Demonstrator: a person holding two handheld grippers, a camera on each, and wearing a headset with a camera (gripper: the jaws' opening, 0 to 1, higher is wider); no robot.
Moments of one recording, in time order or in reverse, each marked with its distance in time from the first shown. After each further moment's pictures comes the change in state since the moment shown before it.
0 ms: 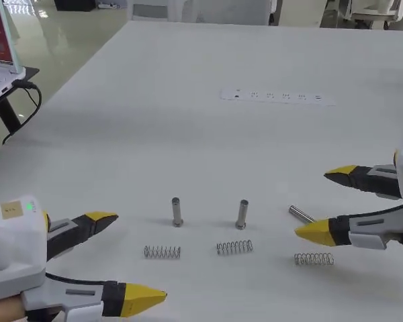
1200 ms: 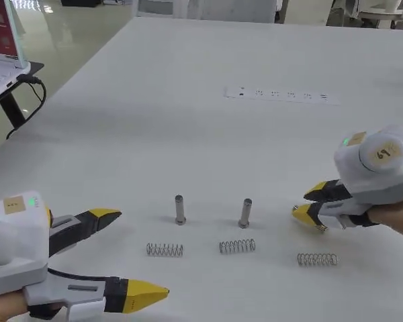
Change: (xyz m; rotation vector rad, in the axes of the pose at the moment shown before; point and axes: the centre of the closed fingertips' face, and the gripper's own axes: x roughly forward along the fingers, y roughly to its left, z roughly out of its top) left arm 0.000 -0.001 0.001 -0.008 -0.007 -0.001; right arm 0.042 -0.021 -0.034 0.019 0.269 -0.077
